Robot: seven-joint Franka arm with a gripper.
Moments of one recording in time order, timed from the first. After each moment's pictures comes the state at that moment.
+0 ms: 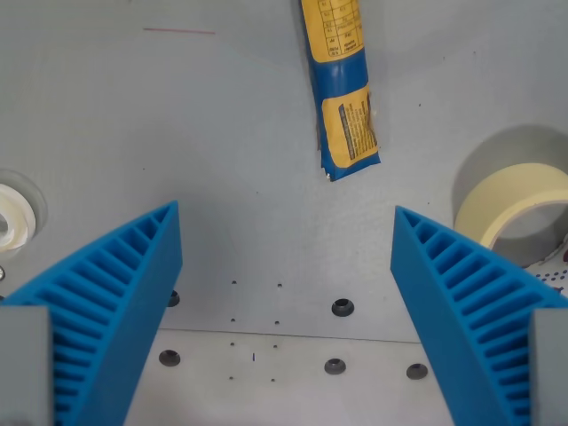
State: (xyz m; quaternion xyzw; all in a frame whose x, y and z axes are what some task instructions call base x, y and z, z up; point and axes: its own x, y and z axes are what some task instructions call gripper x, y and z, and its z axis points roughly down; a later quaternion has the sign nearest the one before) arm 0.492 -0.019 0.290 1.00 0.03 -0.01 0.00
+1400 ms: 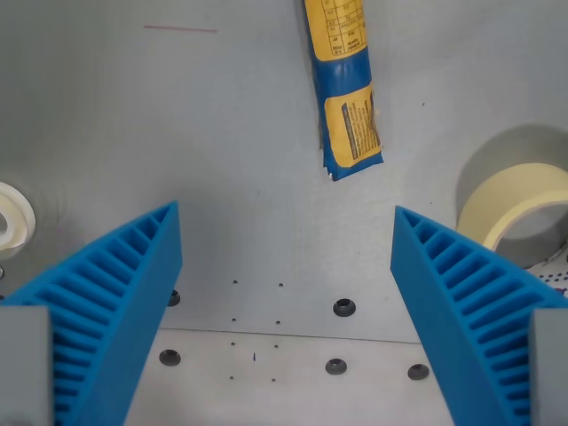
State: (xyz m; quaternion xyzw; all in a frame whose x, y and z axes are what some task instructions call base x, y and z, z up) arm 0.492 -0.017 0.287 1.00 0.04 -0.01 0.00
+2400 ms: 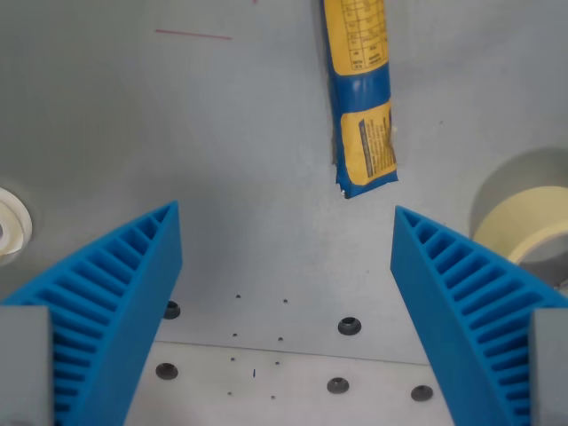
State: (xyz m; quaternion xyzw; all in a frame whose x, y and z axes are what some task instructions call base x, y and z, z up) arm 0.497 -0.007 0.268 1.00 0.06 -0.01 0.00
